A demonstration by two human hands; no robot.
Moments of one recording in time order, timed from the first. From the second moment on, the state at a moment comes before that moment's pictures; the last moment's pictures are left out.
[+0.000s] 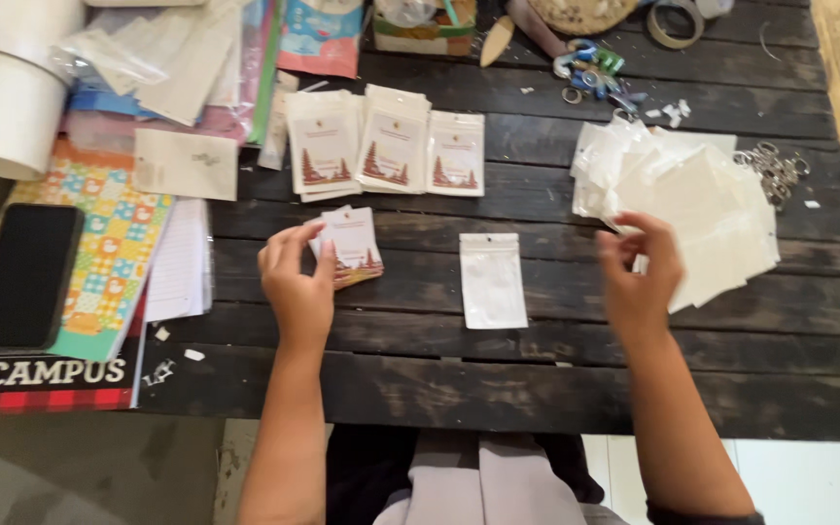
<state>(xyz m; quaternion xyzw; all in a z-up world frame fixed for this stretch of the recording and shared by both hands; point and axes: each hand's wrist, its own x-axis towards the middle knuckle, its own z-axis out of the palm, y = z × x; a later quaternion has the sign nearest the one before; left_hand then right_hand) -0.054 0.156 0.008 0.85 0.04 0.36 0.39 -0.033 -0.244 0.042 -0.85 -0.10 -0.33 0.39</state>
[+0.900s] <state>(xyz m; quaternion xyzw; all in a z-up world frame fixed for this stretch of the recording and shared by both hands) -0.043 0.173 -0.035 0.90 0.16 0.25 0.32 0.009 0.006 -0.035 -0.87 -0.08 -0.06 0.48</state>
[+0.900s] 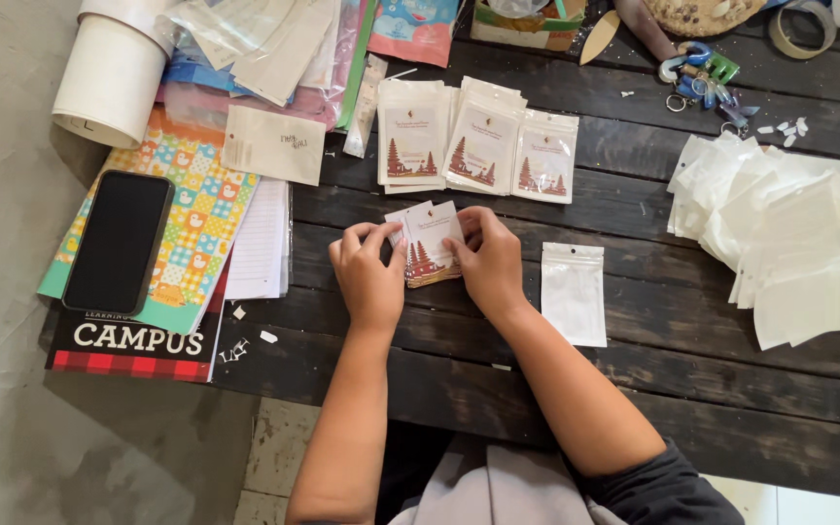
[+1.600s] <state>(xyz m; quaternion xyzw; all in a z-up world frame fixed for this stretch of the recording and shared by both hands) -0.049 0.133 0.003 0.87 0.05 0.38 0.31 0.015 -0.143 0.037 -0.65 -0.02 0.05 0.75</state>
